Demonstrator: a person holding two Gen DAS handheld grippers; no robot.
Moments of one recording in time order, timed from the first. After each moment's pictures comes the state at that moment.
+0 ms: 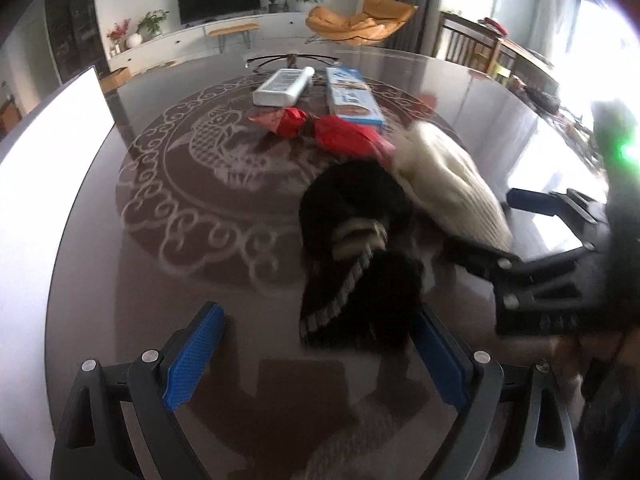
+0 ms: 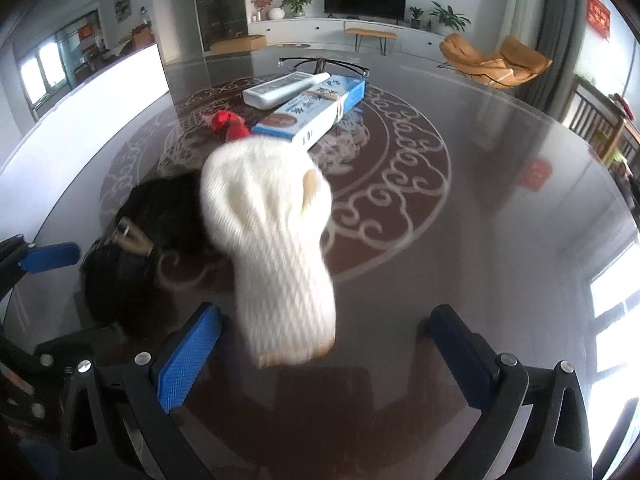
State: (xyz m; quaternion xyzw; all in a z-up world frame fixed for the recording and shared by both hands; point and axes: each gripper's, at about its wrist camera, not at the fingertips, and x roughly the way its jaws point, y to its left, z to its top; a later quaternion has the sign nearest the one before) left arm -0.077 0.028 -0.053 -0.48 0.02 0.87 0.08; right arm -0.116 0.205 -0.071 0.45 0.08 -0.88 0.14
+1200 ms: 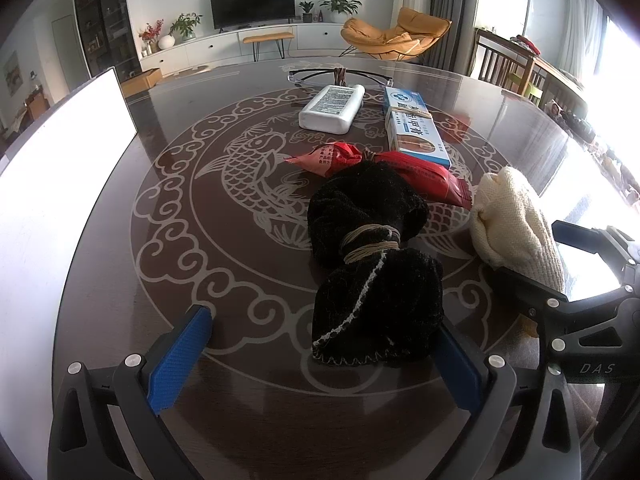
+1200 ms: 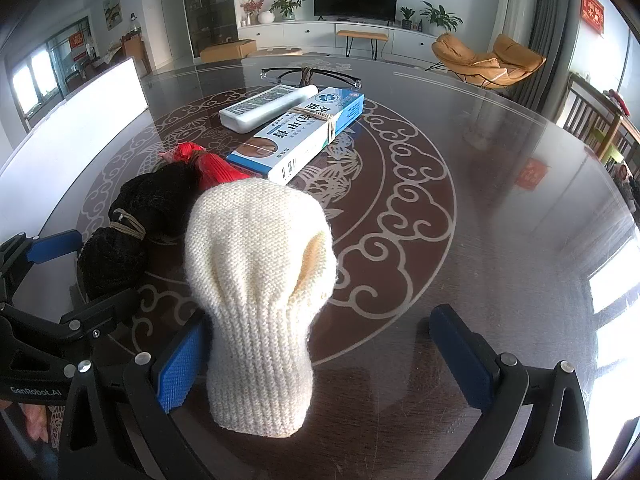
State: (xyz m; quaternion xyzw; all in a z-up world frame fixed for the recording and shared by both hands) left arm -0.115 0.014 -0.058 -0.46 0.01 0.89 0.03; right arm -0.146 0.199 -0.073 0.45 0.07 -0.88 0.12
